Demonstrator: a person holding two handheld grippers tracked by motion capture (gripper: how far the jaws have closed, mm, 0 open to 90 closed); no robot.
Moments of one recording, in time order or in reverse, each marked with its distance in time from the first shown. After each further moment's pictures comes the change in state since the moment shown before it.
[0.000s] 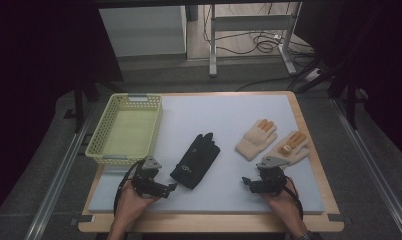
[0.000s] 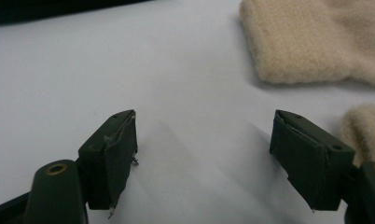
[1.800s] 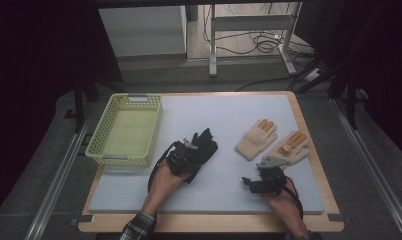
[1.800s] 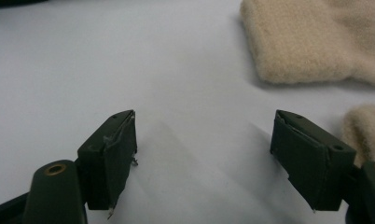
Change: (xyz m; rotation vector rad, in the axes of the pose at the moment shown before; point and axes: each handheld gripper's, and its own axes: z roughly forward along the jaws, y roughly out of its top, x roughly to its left) left arm -0.015 0.078 0.080 0.146 0.085 0.016; right arm 0.000 0.000 0.000 0.001 0.001 0.000
